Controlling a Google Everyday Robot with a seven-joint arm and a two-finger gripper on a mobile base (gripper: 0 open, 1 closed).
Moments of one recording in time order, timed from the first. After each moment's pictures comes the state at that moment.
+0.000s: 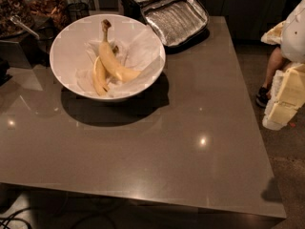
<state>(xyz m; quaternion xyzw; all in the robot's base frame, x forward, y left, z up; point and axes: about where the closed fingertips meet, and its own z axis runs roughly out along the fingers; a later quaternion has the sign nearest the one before) 0.438 -0.216 0.978 -0.60 0.78 -0.04 0.16</state>
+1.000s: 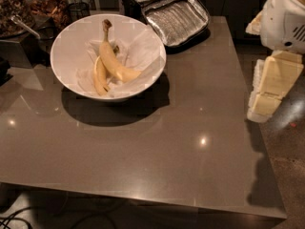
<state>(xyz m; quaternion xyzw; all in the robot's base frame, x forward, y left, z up) 0.438 -0.183 0.996 -0.62 0.77 -0.06 0.14</state>
